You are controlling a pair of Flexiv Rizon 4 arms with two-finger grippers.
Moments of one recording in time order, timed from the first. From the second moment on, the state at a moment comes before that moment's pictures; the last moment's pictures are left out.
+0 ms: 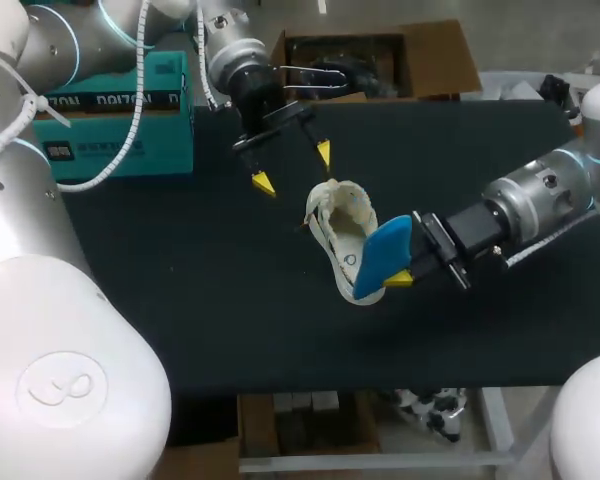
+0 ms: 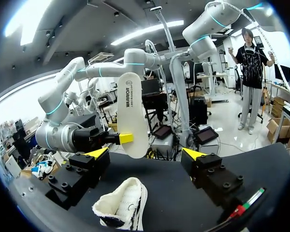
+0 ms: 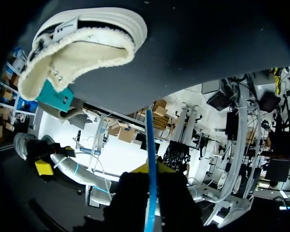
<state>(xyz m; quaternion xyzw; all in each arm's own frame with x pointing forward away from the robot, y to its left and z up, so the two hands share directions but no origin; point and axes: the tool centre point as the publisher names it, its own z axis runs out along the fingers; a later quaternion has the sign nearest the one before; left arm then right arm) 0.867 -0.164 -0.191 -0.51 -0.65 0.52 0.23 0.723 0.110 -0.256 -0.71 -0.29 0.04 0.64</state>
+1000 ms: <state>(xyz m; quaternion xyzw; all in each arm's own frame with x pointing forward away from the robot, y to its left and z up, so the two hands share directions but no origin) 0.865 -0.164 -0.191 -0.50 -0.65 0.52 0.23 0.724 0.110 -0.255 -0.71 -0.29 0.04 0.64</state>
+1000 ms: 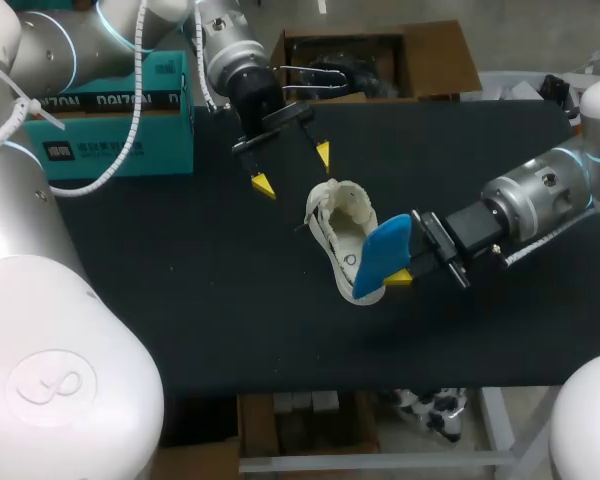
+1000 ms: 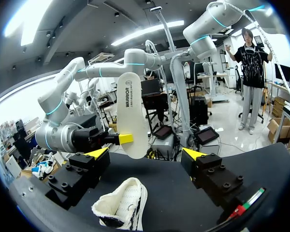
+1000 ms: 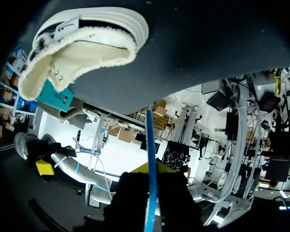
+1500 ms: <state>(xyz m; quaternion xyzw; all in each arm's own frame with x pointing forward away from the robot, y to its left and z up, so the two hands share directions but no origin) 0.834 -0.151 -0.193 -0.47 -0.66 0.56 0.18 0.742 0.126 -0.264 -0.73 -0.25 -0.03 0.64</state>
